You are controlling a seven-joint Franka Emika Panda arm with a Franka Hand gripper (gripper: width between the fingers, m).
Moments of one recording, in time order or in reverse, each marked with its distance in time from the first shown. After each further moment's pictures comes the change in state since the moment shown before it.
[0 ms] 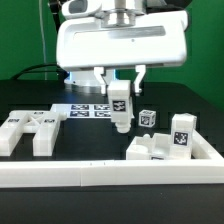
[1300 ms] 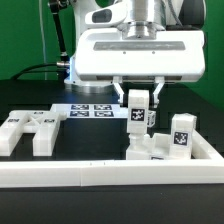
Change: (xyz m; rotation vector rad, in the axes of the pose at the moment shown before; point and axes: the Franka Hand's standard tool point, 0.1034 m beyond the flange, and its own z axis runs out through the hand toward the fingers) arm -0.007 -0.010 0.015 -0.026 0.177 -0.086
